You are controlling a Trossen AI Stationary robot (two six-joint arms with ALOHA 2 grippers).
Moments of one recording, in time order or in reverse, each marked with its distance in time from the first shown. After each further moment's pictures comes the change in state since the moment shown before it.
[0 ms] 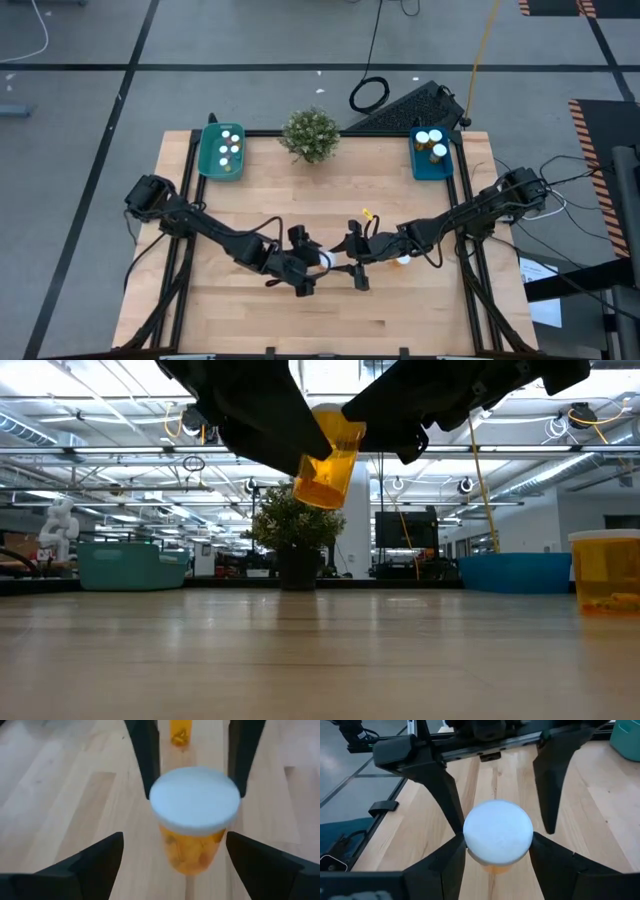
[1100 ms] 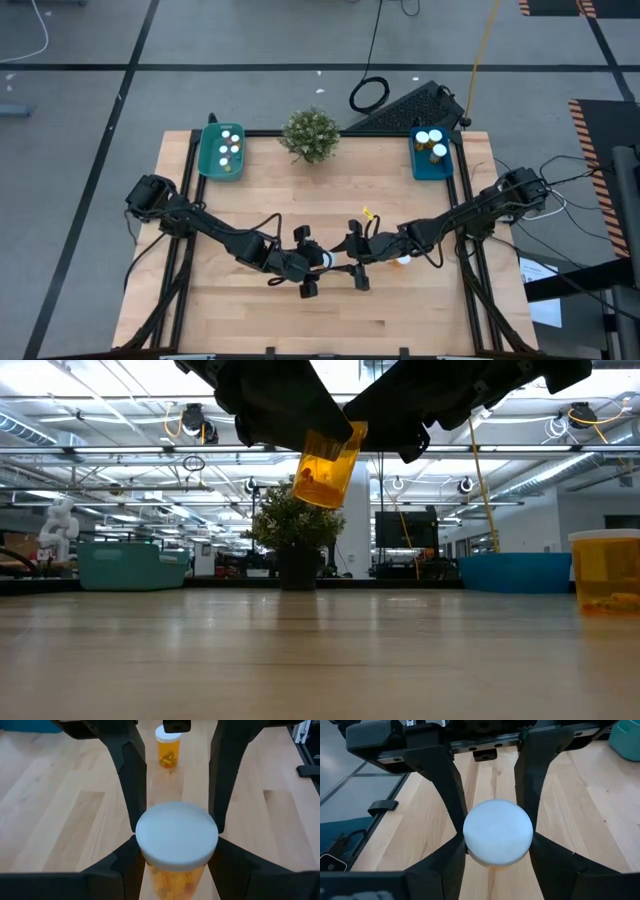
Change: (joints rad) left arm 0.020 0.003 0.004 0.120 0.040 0.040; right arm 0.000 -0.001 0.000 -0.003 0.003 -0.003
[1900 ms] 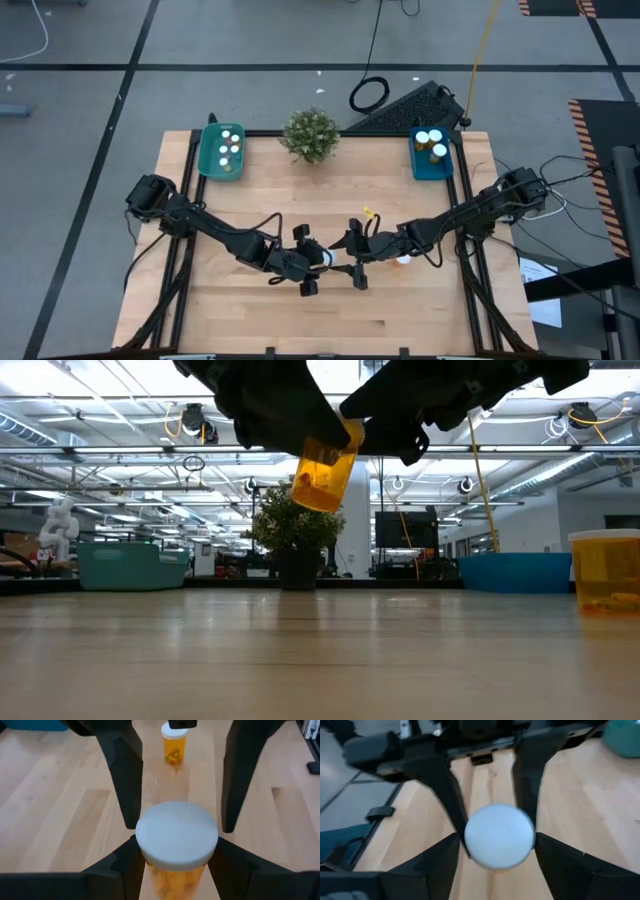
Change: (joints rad) left arm -0.002 0.000 0.000 -0.029 -0.010 -0.011; right arm -0.001 0.001 0.000 0.004 0.017 0.037
